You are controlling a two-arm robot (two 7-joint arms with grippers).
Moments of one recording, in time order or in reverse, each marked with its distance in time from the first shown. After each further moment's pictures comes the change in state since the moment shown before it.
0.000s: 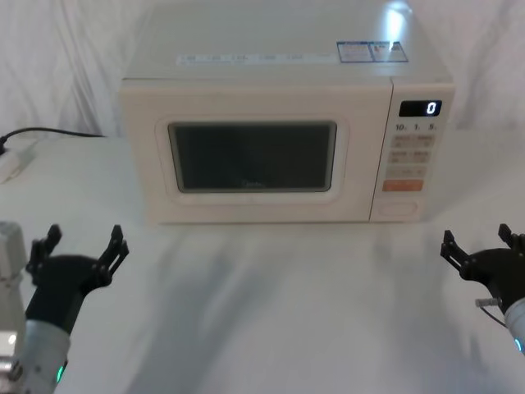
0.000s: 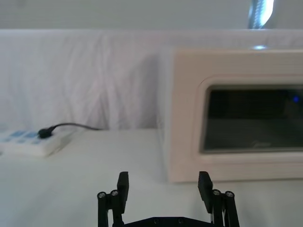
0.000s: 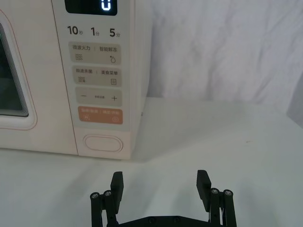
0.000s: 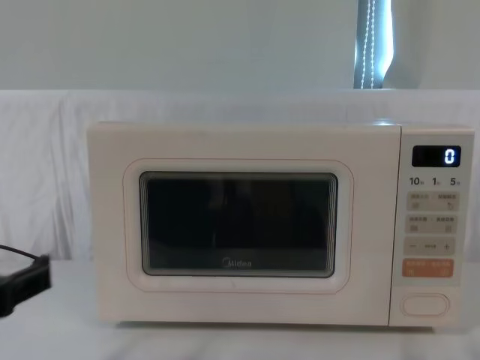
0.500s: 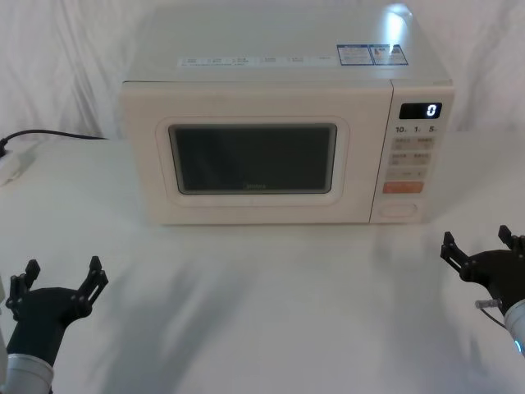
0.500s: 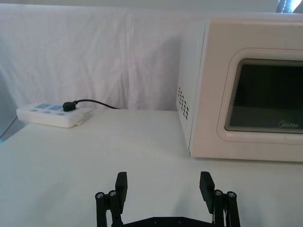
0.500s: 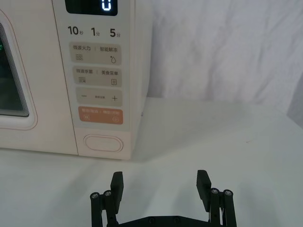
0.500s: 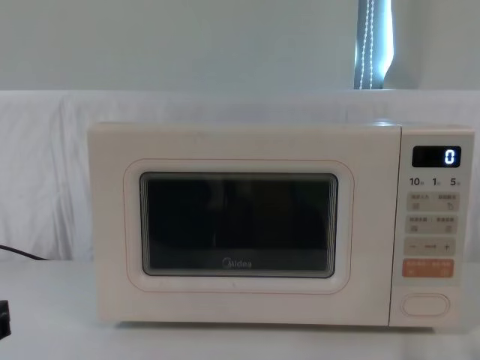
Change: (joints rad) left arm 0.069 -0.040 -0.078 0.036 -0.009 -0.046 -0.016; right arm 0.000 0.000 0.000 0.000 0.000 0.000 0.000
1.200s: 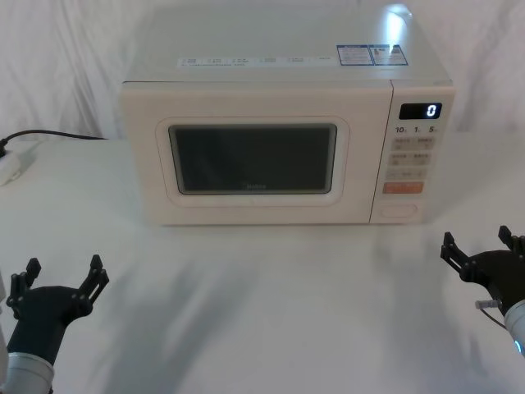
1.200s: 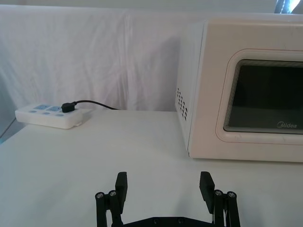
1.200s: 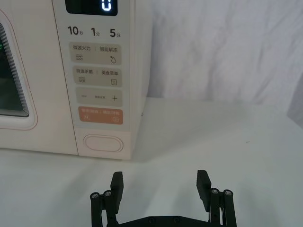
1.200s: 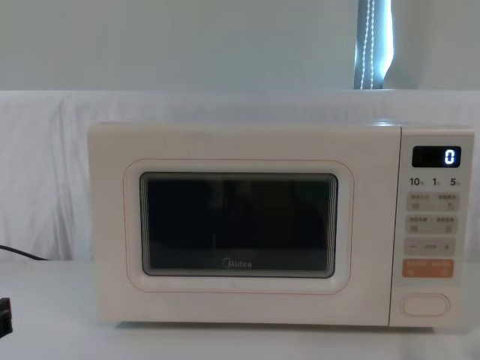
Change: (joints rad) left arm -0.001 0.002 0.002 -0.002 0.001 0.001 -0.001; right arm 0.000 0.000 0.000 0.000 0.000 0.000 0.000
